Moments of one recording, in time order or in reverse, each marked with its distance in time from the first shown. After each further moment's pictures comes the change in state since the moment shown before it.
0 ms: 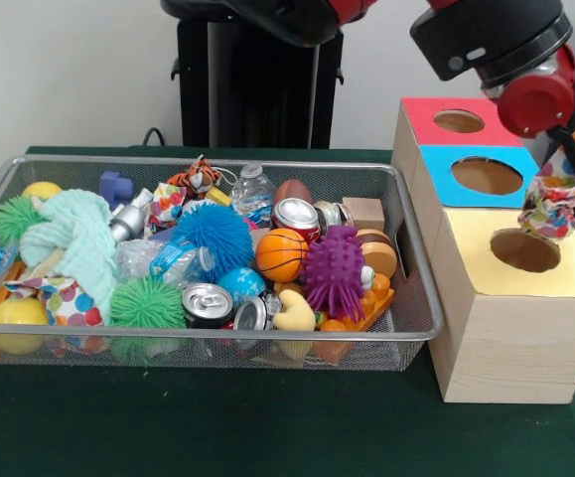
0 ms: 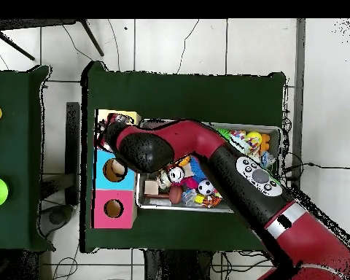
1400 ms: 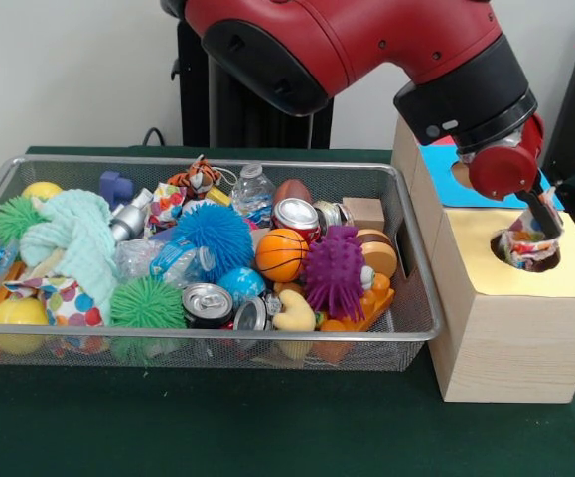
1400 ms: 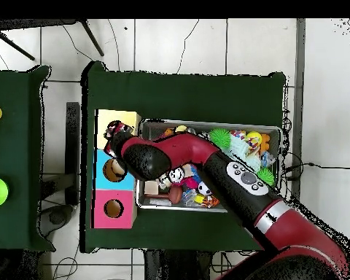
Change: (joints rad) arm 0.042 0.100 -0.111 -0.001 -0.087 -0.154 0.000
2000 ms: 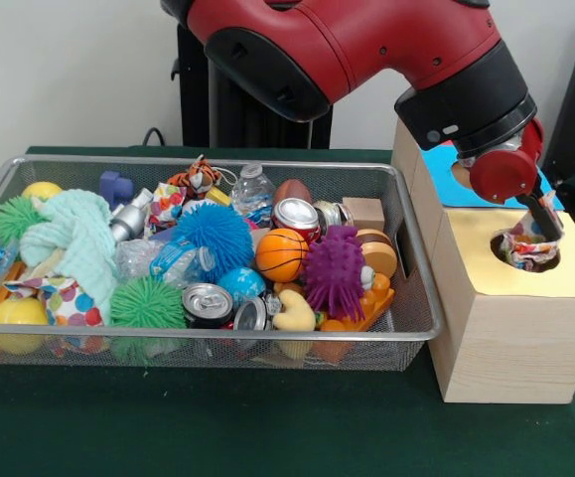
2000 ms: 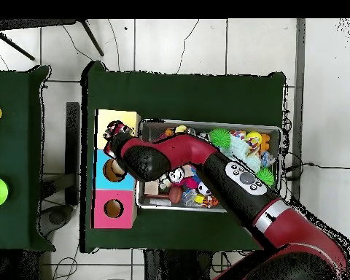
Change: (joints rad) arm 0.000 0.011 0.000 0.000 -0.016 -0.011 0.000
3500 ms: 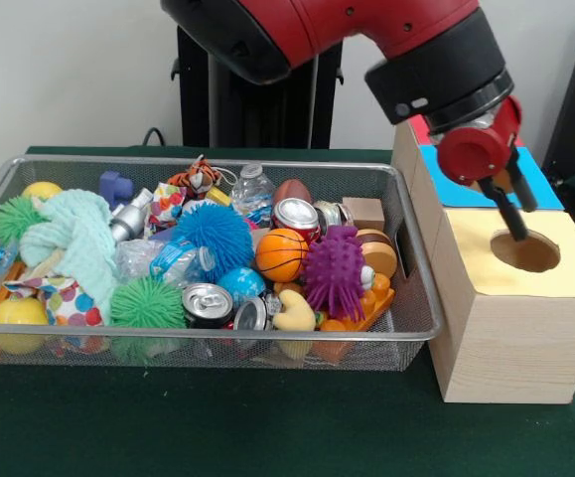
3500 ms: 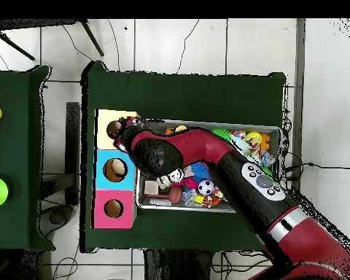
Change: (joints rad) arm -0.030 -0.099 -0.015 -0.001 0.074 0.088 0.000
